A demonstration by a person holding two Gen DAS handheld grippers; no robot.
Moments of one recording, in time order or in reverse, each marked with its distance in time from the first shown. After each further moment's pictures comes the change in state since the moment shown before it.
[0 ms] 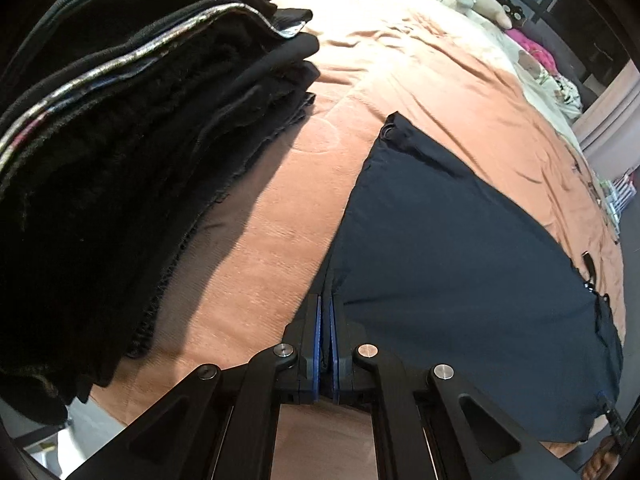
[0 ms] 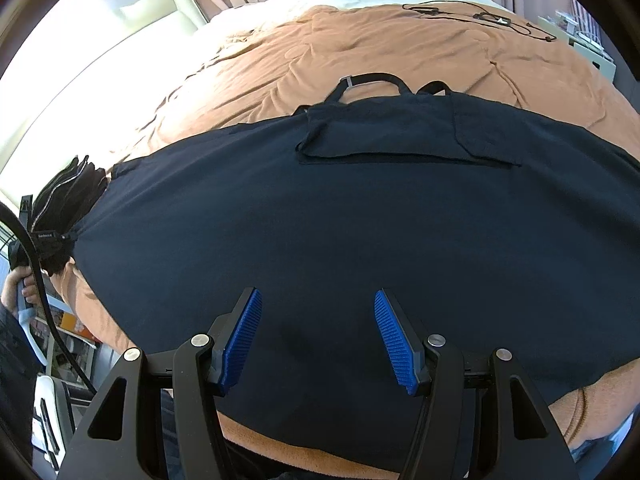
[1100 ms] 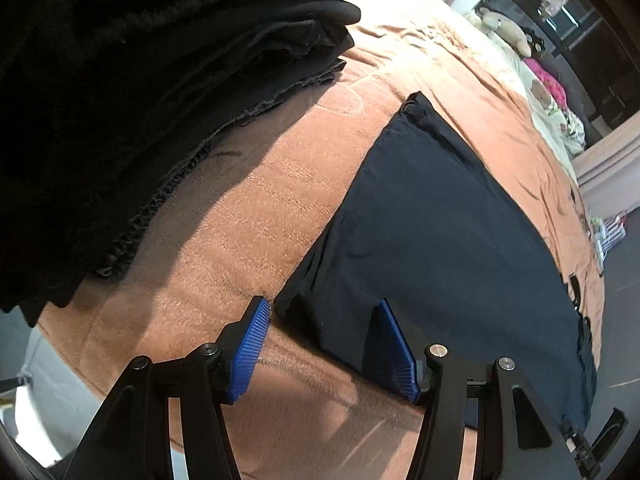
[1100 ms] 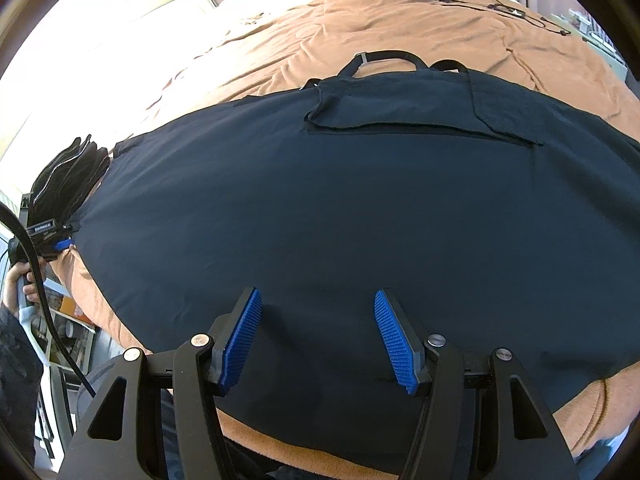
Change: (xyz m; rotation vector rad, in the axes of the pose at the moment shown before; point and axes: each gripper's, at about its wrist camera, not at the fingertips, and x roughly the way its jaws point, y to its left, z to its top) left arm 0.004 0.020 -0.040 -0.173 0.004 -0.100; right arm 0.020 0.006 -0.008 -0.021 0.043 0.019
